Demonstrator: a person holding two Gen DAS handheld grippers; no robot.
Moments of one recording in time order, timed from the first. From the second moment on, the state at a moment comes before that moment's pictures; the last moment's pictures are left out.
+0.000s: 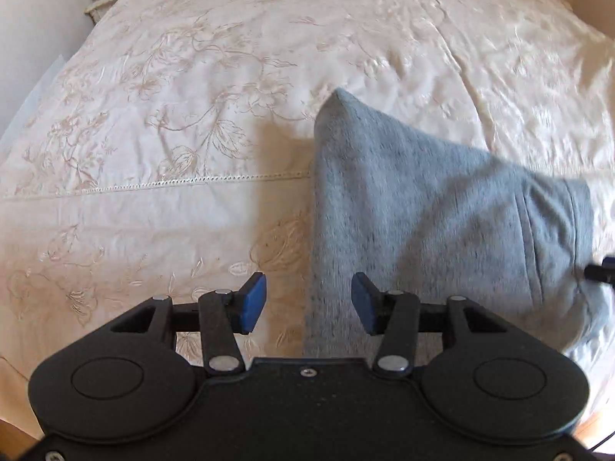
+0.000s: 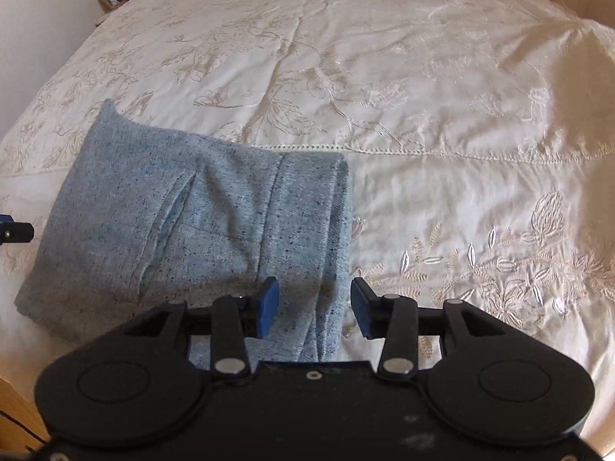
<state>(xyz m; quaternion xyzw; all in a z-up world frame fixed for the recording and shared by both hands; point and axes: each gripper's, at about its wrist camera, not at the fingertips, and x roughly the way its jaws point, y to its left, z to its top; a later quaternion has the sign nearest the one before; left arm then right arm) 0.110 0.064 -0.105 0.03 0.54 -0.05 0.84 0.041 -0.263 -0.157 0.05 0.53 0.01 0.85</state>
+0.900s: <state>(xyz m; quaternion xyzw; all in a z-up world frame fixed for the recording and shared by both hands) 0.153 0.062 -0.176 -0.06 0.62 -0.08 0.78 0.081 -0.308 -0.195 0.23 0.55 0.09 0.80</state>
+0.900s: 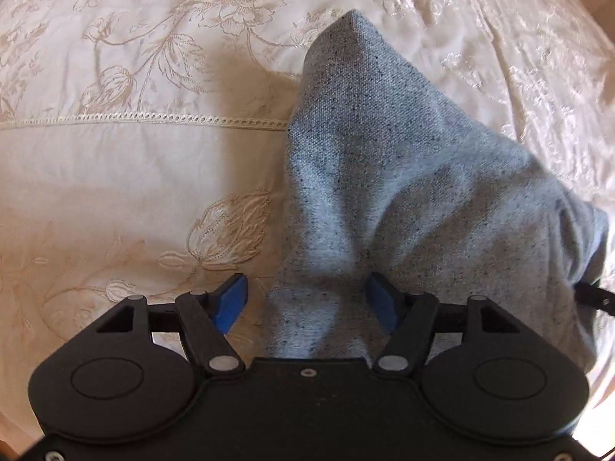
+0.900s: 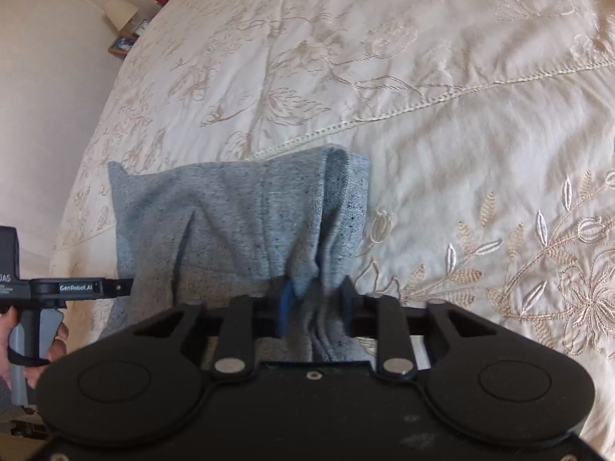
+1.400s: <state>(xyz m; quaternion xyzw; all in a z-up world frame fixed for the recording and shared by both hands) 0.153 0.049 -0.188 -0.08 0.62 -0.10 0.77 0.084 -0.317 -0.206 0.24 0.56 0.07 0.79</state>
